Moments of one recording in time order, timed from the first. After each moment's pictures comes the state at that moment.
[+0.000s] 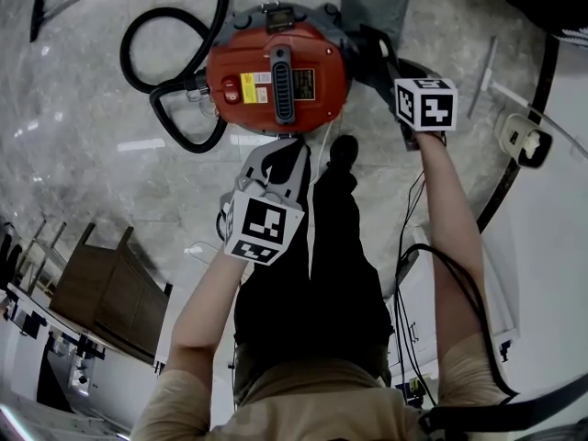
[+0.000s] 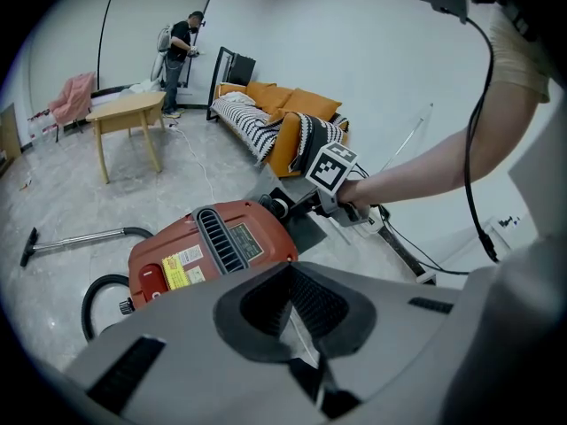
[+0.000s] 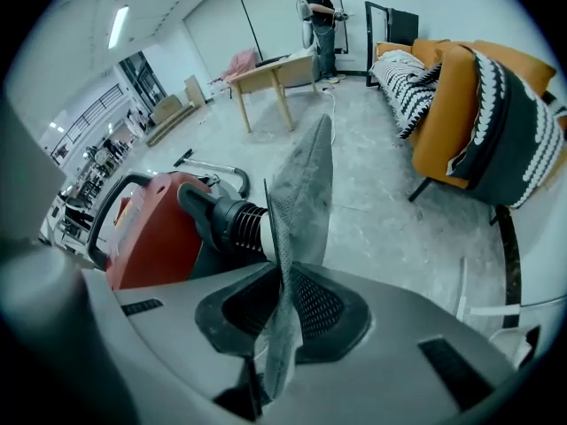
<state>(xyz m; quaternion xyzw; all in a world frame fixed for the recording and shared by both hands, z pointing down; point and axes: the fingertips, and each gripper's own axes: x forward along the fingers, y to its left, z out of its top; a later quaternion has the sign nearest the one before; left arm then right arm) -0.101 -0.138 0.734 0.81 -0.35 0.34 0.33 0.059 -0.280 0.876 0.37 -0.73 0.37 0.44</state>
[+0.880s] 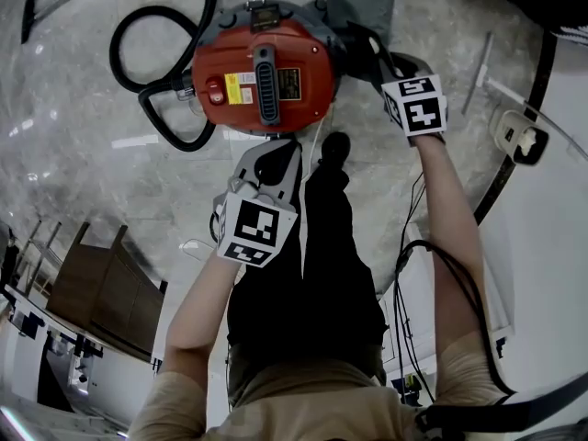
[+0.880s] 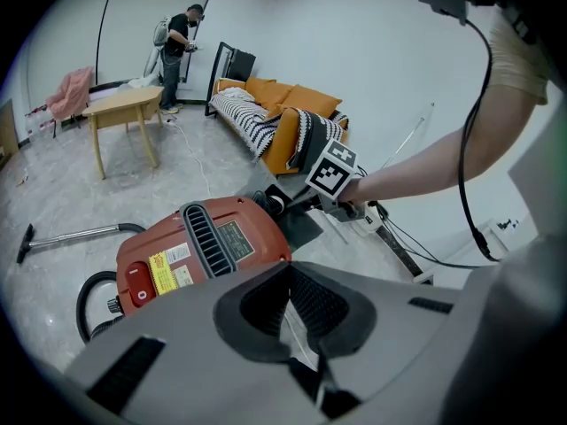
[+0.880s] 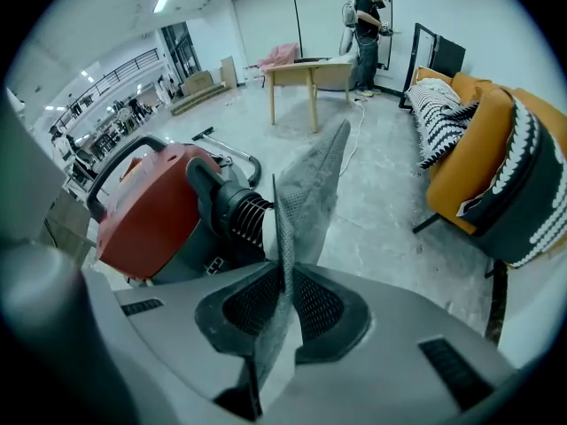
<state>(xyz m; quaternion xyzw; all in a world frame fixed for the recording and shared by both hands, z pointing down) -0.087 -0.137 0.741 0.80 -0.34 0.35 0.34 0.065 -0.278 0.884 0.32 -0.76 0.28 0.49</state>
